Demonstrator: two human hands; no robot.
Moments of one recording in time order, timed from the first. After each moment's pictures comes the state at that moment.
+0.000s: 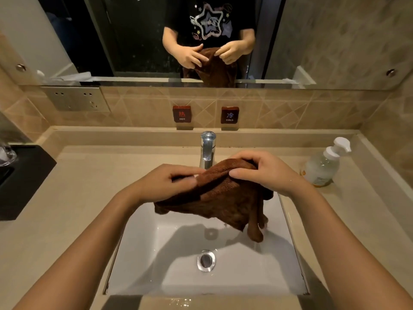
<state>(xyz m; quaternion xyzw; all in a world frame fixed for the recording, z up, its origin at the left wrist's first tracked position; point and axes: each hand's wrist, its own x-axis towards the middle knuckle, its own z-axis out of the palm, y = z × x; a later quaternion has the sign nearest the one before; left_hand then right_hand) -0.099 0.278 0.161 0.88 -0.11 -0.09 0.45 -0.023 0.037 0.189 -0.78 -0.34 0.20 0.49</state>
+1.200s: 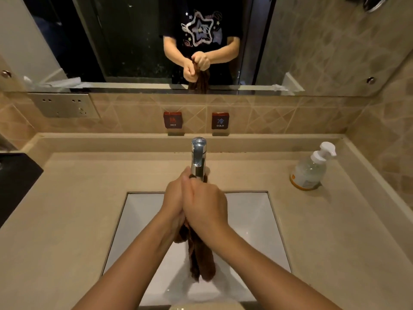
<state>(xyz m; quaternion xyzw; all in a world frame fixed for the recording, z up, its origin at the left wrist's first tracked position) -0.097 0.191 0.153 0.56 0.29 0.02 0.78 -0.093 0.128 0.146 -0.91 -0.19 -0.03 0.37</state>
